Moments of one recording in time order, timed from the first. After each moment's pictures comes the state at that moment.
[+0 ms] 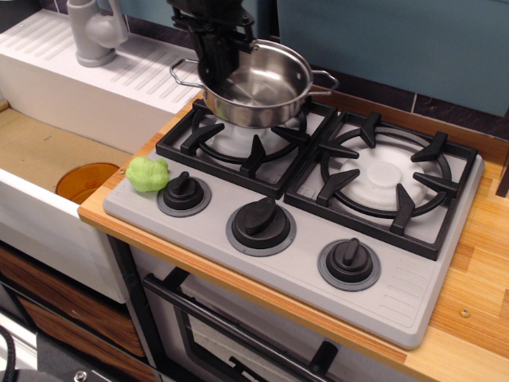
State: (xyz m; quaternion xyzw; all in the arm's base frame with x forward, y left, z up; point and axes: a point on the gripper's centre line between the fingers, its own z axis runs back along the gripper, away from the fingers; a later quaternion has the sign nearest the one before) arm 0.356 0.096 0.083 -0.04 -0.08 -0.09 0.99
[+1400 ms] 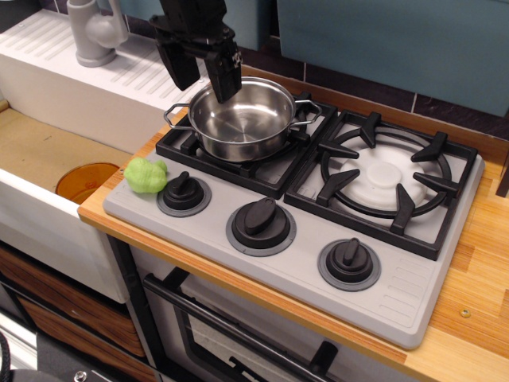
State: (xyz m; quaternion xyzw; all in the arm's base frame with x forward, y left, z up) arm 0.337 0.087 0.084 -0.07 -0.06 -0.08 0.99
